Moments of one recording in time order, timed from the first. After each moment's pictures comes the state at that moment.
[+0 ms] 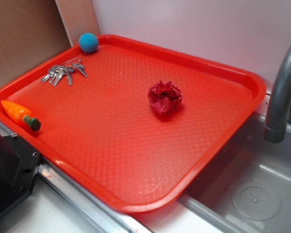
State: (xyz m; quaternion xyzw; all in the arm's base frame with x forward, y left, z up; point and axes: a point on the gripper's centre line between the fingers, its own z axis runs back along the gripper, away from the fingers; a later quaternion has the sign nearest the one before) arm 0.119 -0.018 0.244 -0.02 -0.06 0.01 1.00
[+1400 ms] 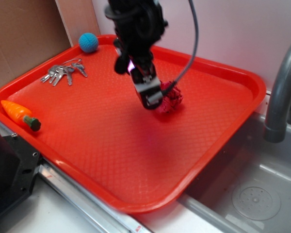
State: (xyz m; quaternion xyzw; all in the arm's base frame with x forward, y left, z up) arm 0.242 -0.081 0.068 0.03 -0.06 -0.20 0.98
